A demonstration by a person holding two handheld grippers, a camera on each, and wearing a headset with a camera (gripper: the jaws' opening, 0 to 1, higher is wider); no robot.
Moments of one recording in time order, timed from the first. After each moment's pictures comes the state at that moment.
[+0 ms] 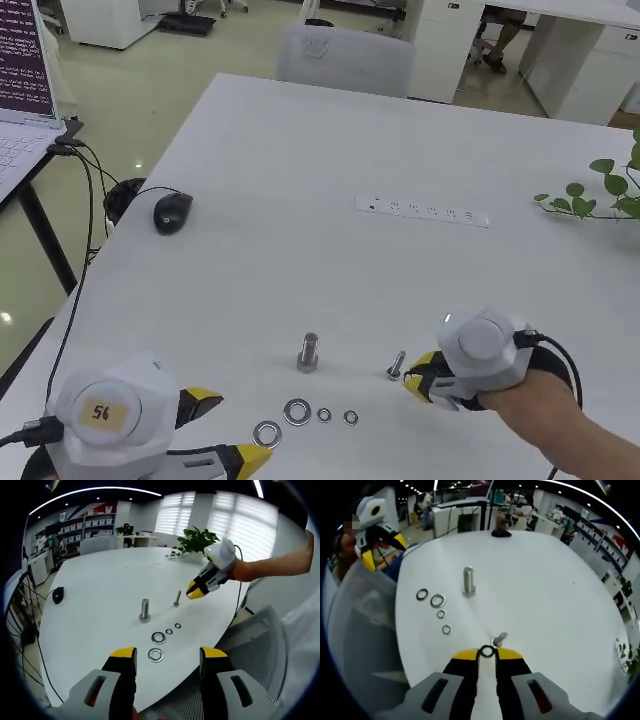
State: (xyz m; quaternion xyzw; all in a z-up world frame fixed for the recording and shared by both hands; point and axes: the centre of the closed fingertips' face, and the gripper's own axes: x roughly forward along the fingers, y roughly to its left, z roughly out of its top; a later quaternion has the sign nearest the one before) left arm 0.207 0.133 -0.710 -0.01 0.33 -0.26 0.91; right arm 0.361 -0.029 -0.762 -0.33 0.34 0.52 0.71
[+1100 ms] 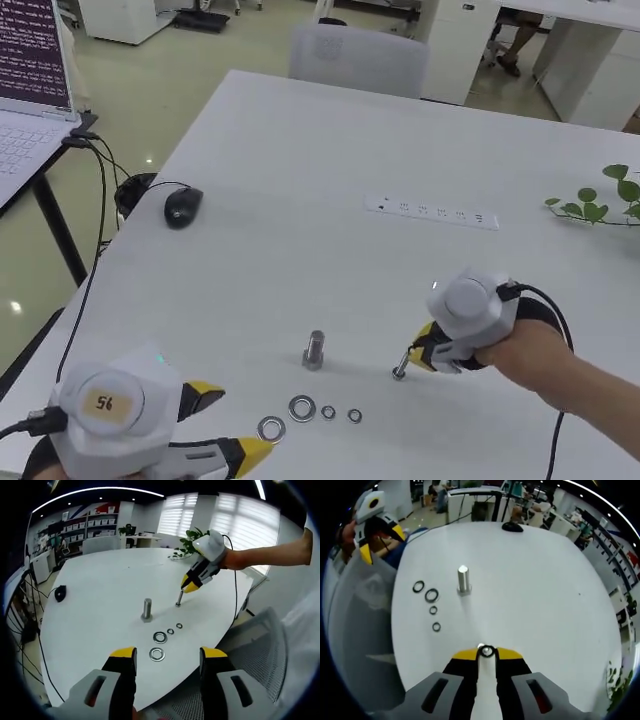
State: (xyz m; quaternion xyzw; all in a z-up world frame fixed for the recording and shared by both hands) left arm 0.206 0.138 -0.709 -0.02 0.33 -0.25 0.91; right arm 0.385 -0.016 -0.759 -0.40 0.35 0.55 0.65
